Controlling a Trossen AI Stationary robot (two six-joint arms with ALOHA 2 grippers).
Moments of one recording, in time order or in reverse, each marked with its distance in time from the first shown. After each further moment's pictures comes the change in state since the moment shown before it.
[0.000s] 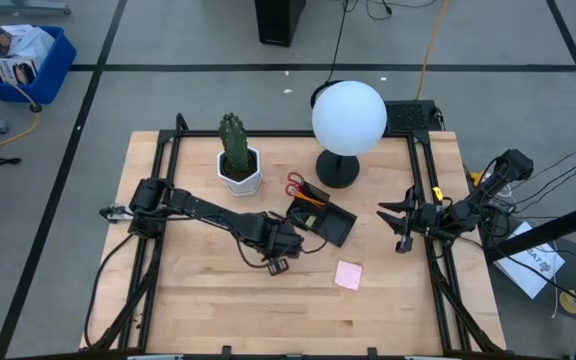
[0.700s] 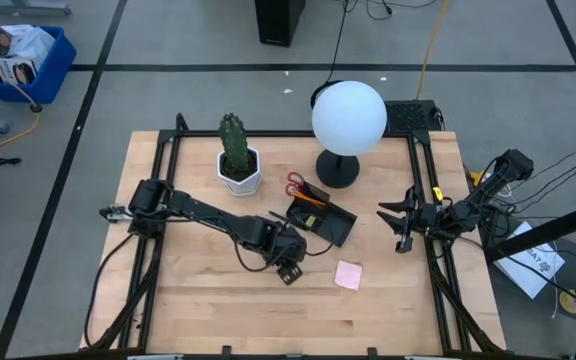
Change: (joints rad) left arm -0.026 -0.001 0.001 0.184 0.220 -0.304; right arm 0.000 0.000 0.000 0.000 0.000 0.000
